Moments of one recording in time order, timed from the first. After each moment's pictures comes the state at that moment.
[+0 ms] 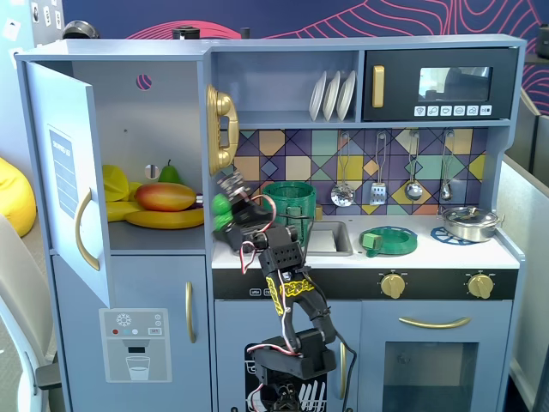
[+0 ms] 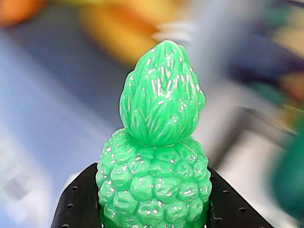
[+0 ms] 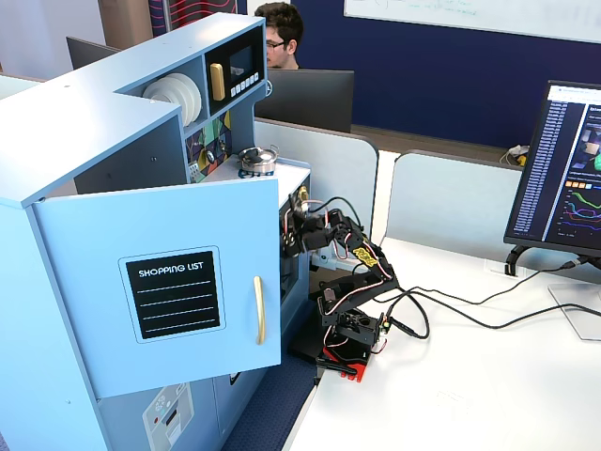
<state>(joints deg) -26.4 155.2 105.9 56.6 -110.5</state>
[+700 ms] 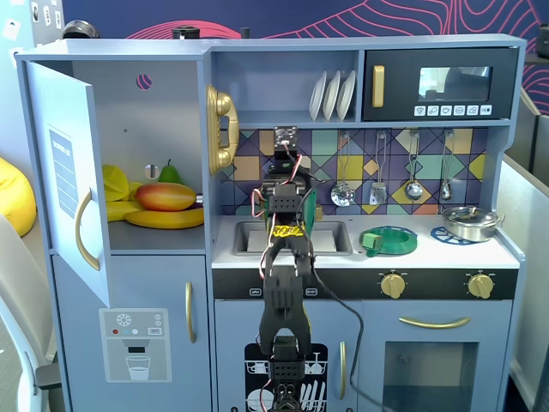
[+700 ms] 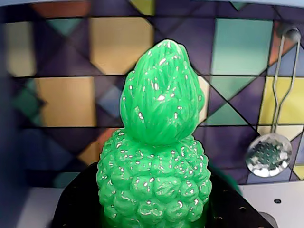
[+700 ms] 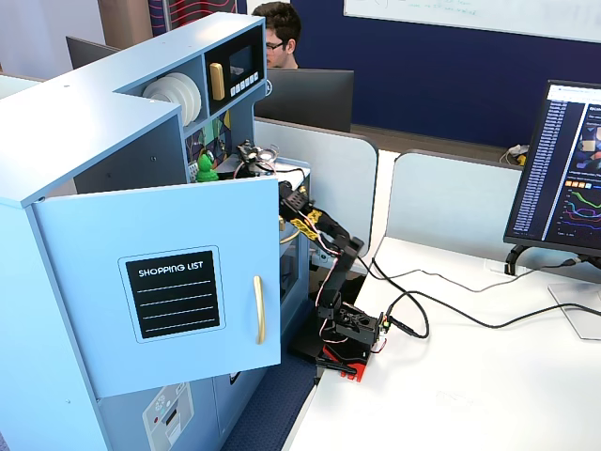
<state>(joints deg) 1.9 106.2 71.9 30.3 -93.6</state>
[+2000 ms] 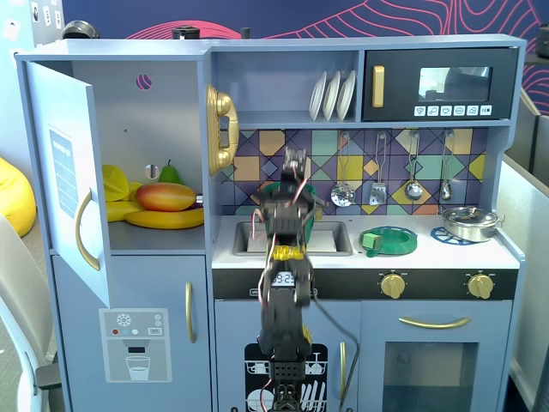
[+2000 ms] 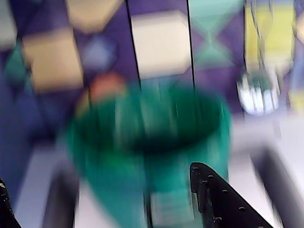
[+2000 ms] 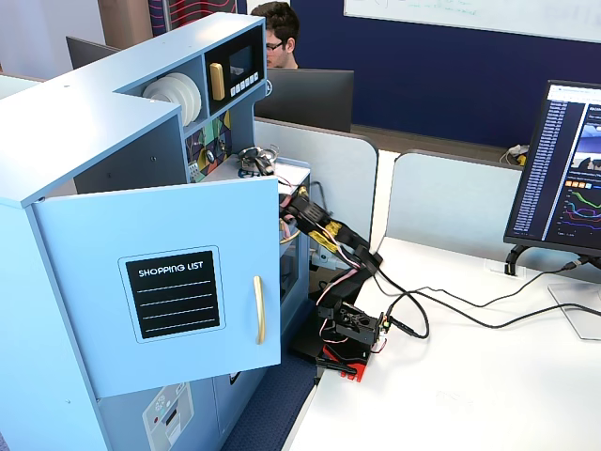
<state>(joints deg) 2.2 136.2 107.5 31.9 -87.3</state>
